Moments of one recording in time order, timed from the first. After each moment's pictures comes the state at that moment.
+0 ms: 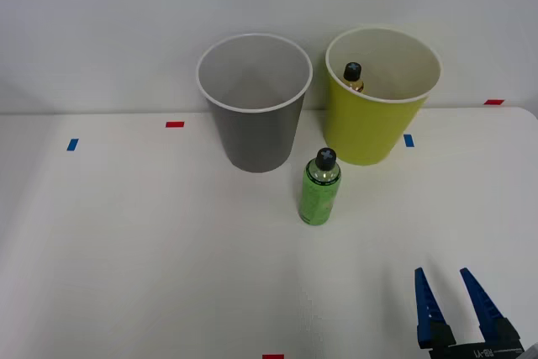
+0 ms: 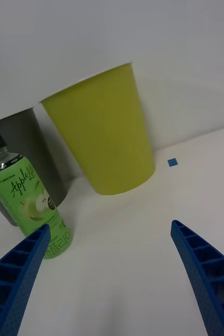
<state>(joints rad) 0.78 -0.05 0.02 -1.80 0.41 -0.77 0.76</state>
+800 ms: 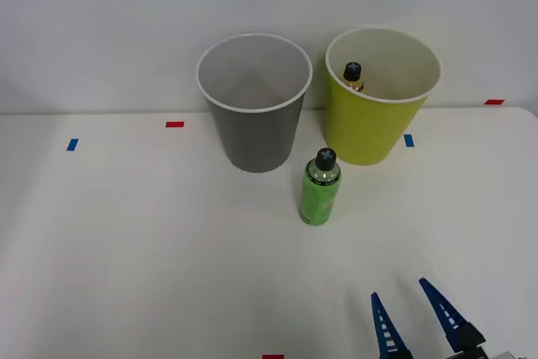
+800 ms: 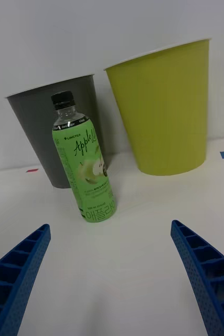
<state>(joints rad) 0.82 -0.07 0.08 -1.80 0.57 -0.85 0.83</state>
